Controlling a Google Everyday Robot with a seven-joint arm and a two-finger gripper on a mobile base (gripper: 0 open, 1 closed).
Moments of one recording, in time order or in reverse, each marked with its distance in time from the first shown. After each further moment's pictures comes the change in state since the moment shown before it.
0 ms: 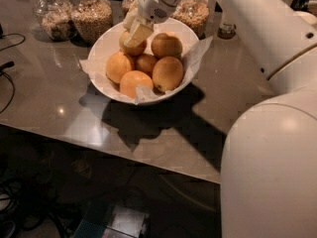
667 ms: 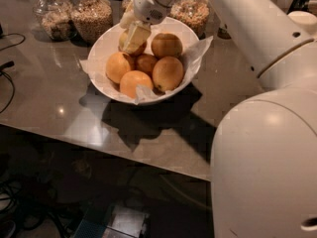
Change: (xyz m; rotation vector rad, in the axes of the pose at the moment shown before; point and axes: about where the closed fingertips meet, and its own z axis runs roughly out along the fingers) arm -0.002 0.000 0.009 -0.030 0.008 -0.019
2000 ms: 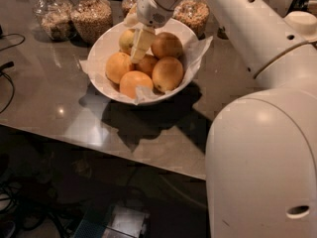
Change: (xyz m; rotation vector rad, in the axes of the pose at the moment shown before) arm 0.013 0.002 0.009 -0.031 0.005 0.014
